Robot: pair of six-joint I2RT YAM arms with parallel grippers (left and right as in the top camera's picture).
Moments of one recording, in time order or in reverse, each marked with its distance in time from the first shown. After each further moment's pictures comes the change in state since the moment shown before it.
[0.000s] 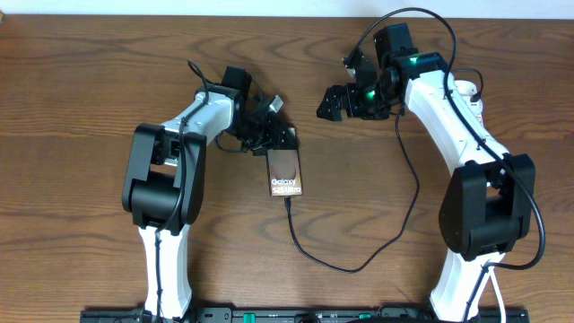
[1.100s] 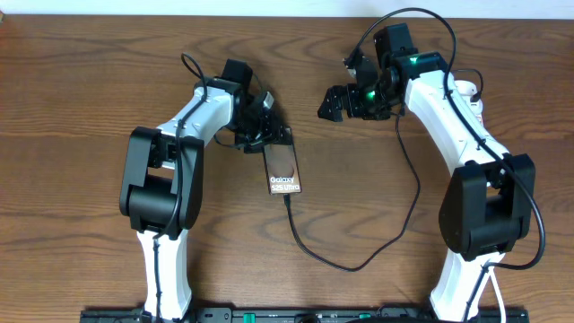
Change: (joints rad) left arm -0.006 -0.032 0.039 -0.068 -0.200 -0.150; right arm 0.000 0.000 0.000 -0.004 0.021 0.000
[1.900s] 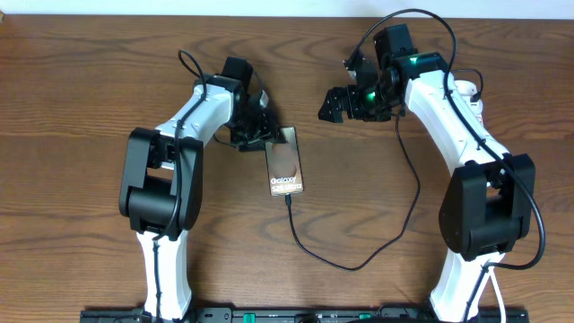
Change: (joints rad) left arm -0.002 -0.007 0.024 -0.034 -0.113 -0.035; right arm 0.000 0.000 0.000 -0.021 0.001 0.000
